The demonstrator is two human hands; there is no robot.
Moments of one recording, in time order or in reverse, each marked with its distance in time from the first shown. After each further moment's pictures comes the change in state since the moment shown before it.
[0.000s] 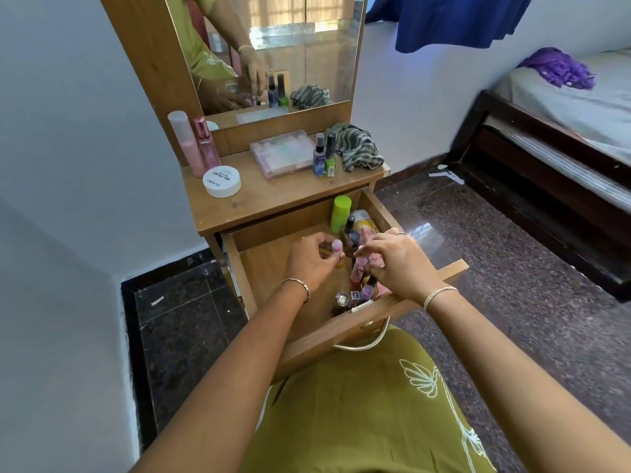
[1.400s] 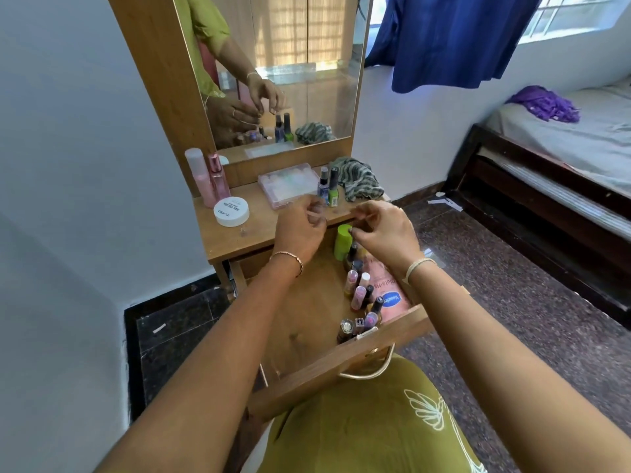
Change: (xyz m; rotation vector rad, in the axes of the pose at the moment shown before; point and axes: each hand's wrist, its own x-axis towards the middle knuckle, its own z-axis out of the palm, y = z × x) left_hand 0.049 0.054 -0.056 0.029 0.240 0.219; right_hand 0.071 -0.025 -0.039 0.372 0.234 0.235
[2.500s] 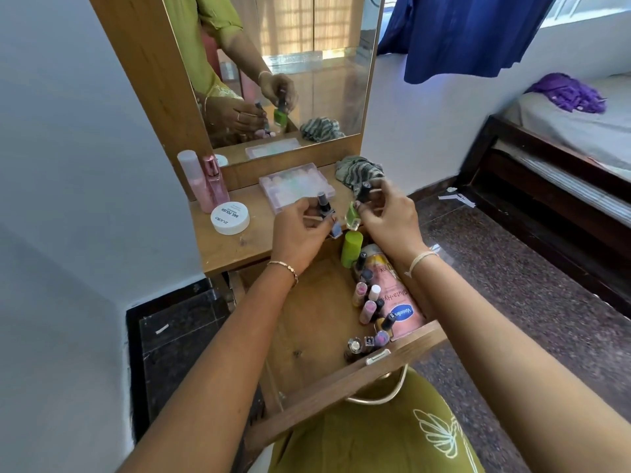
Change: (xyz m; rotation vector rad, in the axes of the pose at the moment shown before) left_hand 0.020 -0.015 0.004 -0.172 0.021 -0.050; right_hand 0.046 0.008 0.020 0.193 0.164 -0.025
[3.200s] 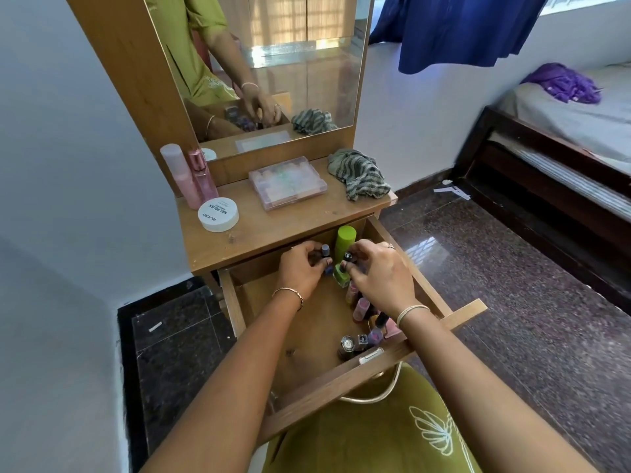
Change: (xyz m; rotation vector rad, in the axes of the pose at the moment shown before) left_hand -0.030 -0.068 0.037 0.197 -0.162 -0.184; right_hand -0.073 0.036 0.016 -0.355 -0.184 0.008
